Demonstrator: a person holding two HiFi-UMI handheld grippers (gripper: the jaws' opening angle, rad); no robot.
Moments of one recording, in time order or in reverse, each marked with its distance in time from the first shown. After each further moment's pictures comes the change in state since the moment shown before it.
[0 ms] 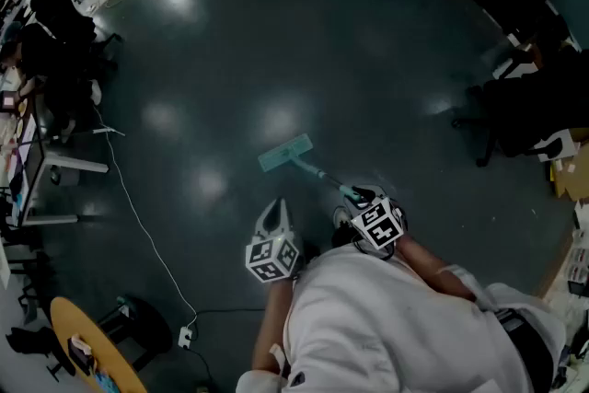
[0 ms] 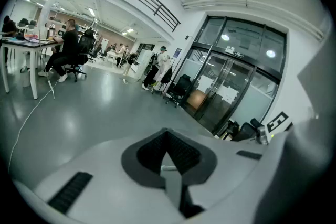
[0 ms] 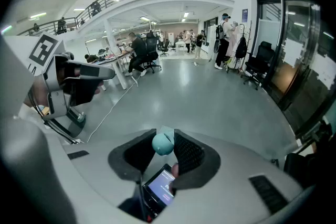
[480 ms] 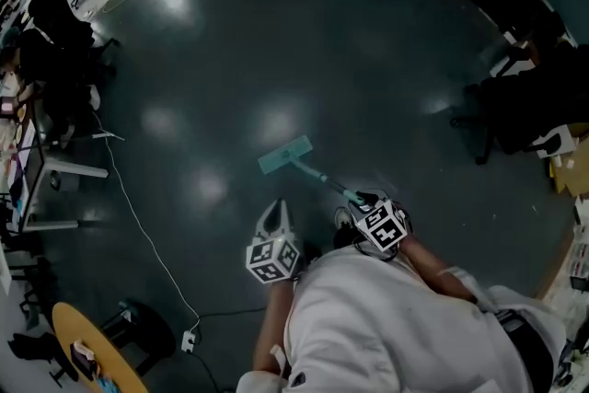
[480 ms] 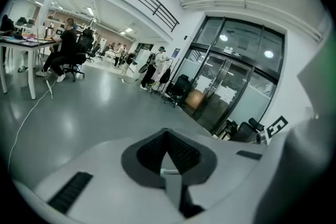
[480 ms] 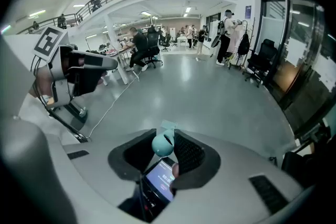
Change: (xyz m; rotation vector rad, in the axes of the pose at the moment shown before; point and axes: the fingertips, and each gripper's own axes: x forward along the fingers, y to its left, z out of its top) left arm -0.008 0.001 0.002 0.004 0.003 -0.015; right arm -0.009 0.009 -0.018 -0.008 0.062 0.011
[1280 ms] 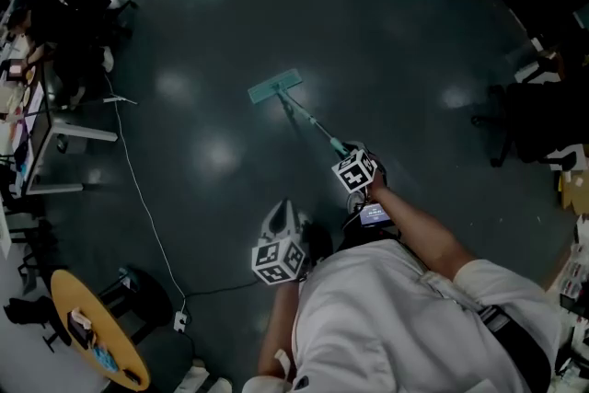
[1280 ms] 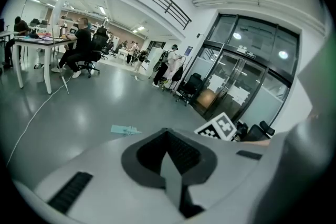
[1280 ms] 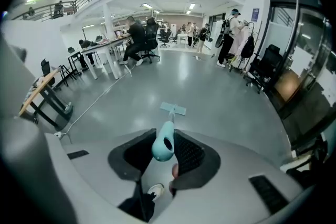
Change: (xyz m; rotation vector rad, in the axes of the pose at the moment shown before) left arm -0.028 0.055 -0.018 -0.072 0.033 0.121; right arm 0.187 -0.027 0.068 -0.063 0.021 -0.068
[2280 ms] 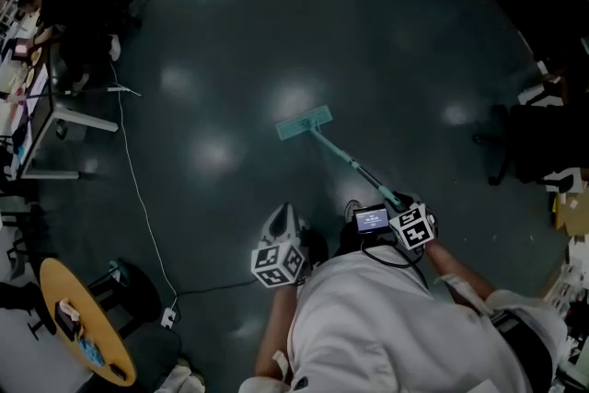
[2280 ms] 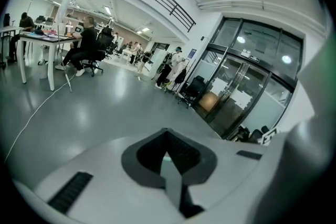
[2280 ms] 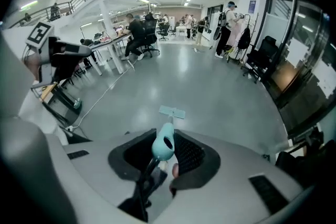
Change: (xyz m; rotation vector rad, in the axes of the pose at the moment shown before) left arm -0.006 0.033 0.009 -0.044 -0.021 0.013; right arm -0.139 0.001 -0.096 0.043 0.085 0.021
